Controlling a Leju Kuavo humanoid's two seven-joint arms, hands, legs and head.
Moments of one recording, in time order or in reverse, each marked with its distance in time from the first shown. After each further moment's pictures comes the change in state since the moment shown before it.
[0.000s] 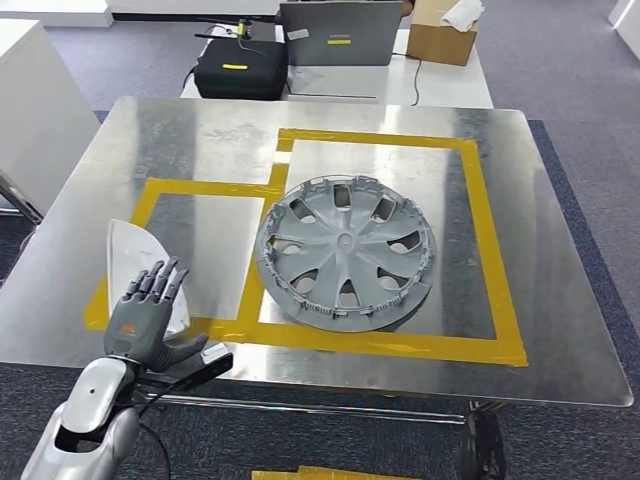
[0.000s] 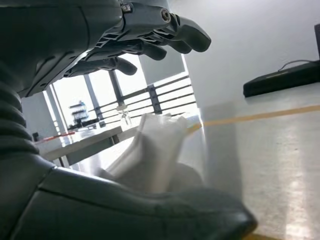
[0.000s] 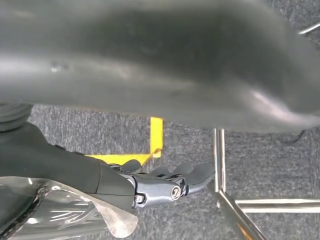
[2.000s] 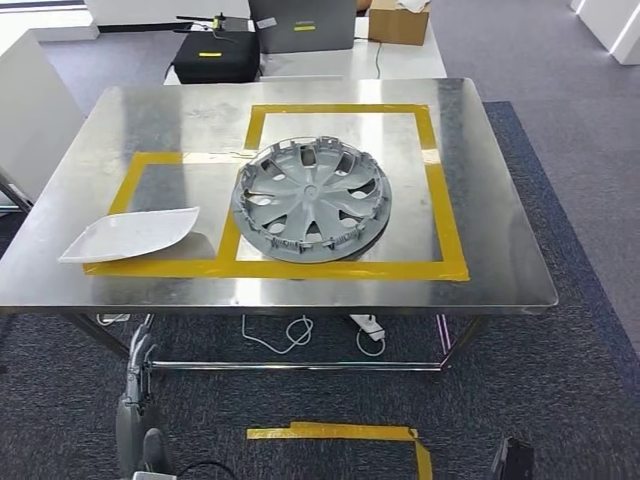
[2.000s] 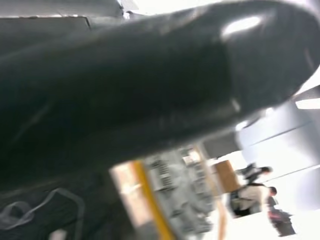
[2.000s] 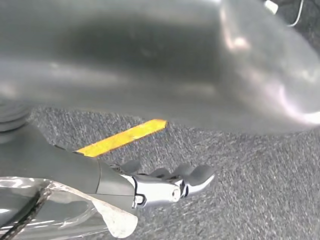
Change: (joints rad) left arm 0.428 -0.209 -0.116 -0.150 1.188 0.264 -0.675; right arm 0.045 0.049 -0.078 -0.024 -0.202 -0.043 -0.224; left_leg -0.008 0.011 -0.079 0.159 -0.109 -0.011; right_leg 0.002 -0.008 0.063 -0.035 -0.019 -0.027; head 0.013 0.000
